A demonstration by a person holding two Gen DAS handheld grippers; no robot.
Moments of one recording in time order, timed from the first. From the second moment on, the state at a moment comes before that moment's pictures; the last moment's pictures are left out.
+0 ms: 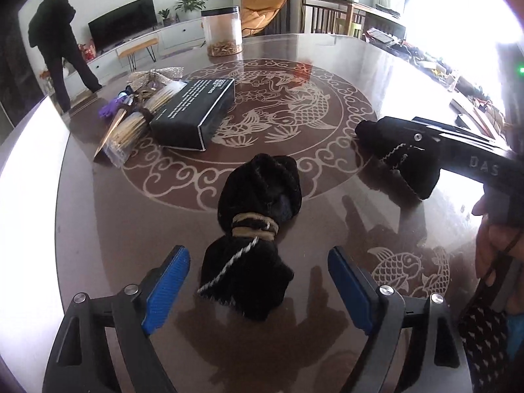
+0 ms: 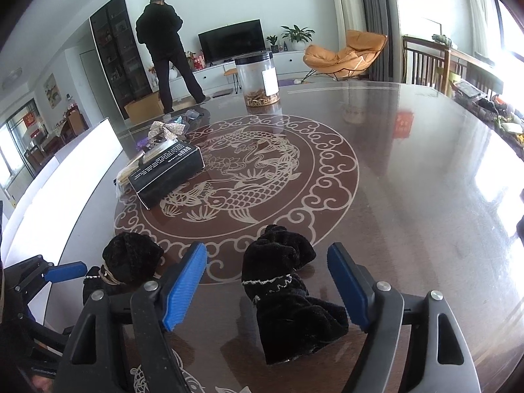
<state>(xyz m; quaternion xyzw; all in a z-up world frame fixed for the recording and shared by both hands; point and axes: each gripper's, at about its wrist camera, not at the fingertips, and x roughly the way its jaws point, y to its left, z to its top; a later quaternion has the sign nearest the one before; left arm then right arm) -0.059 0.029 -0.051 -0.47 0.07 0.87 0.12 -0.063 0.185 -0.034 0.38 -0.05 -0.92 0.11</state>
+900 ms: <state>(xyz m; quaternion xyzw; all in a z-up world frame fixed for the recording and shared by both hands) -0.021 -0.061 0.019 -0.38 -0.07 0.92 0.09 -0.040 0.171 -0.027 0.43 -0.12 -0.88 0.15</state>
